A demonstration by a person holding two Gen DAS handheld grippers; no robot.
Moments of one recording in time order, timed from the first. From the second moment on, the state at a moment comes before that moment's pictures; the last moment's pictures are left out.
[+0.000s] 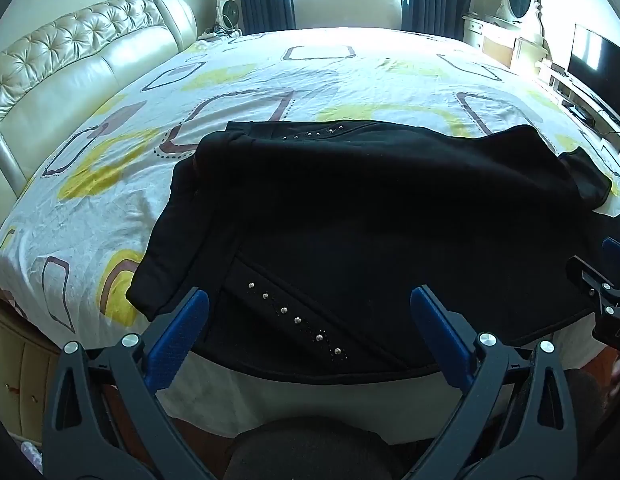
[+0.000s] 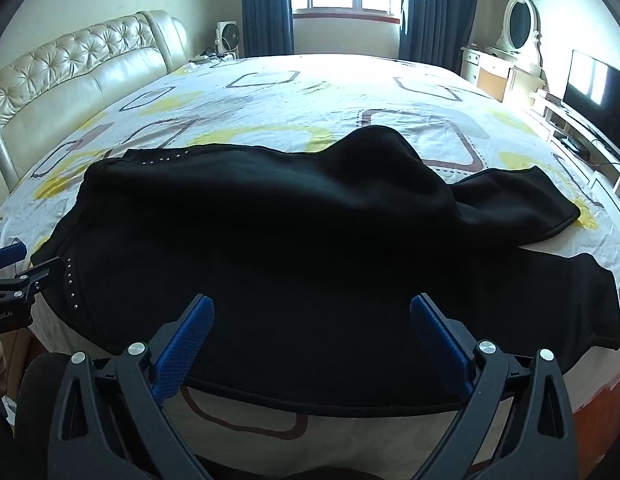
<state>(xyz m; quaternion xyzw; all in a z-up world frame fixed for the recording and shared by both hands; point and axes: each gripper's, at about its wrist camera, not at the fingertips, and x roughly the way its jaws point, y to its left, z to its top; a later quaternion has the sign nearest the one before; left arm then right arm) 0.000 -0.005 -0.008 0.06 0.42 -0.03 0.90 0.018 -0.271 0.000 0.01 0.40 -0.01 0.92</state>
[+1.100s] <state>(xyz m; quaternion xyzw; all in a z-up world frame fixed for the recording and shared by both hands) -0.001 -0.007 -0.013 0.05 0.44 -0.03 0.90 0.016 -0.266 -0.008 0.02 0.41 -0.01 0.91</state>
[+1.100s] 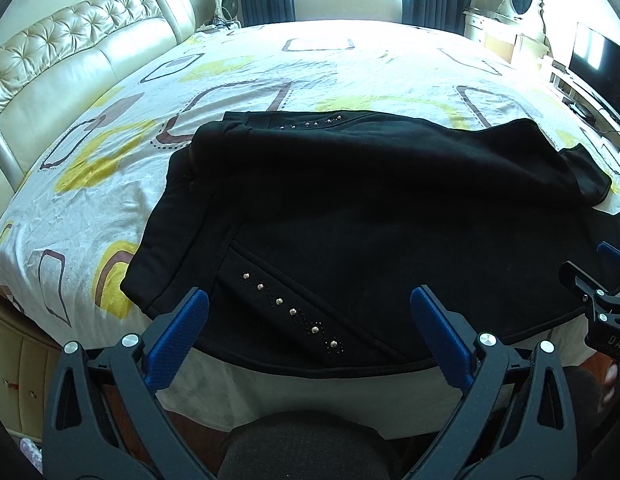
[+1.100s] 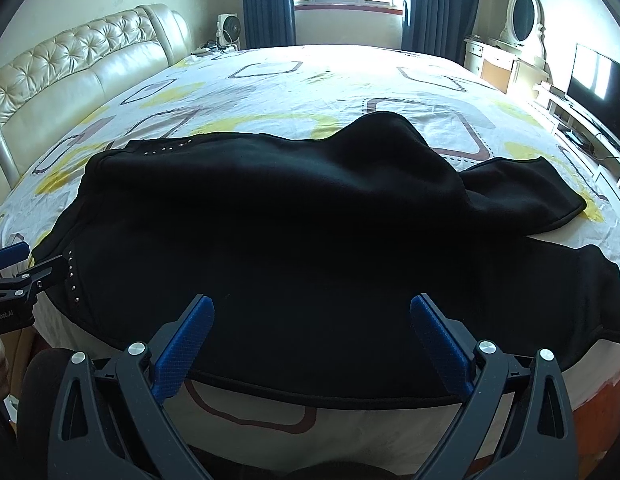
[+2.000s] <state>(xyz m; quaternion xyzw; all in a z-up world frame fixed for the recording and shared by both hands) -0.001 -0.009 -0.012 0.05 0.44 -0.03 0.90 0.015 -0.260 -0.012 0.02 0.42 0.00 0.91</state>
